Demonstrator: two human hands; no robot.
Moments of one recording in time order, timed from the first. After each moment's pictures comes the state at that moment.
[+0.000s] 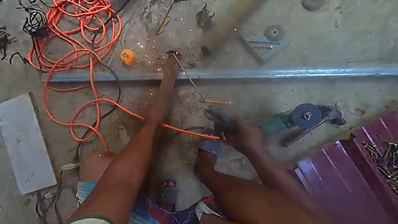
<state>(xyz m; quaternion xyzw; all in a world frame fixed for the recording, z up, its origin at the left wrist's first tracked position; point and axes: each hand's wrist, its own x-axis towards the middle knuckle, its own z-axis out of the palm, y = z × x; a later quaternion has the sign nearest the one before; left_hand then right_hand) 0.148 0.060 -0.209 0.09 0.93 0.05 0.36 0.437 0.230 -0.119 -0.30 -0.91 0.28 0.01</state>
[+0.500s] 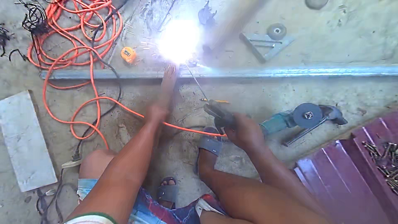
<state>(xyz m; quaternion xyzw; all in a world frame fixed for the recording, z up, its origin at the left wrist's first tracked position) 0.149 0.069 -0.200 0.06 0.93 0.03 0.36 0.431 0.237 -0.131 -0.28 -0.93 0.24 0.03</state>
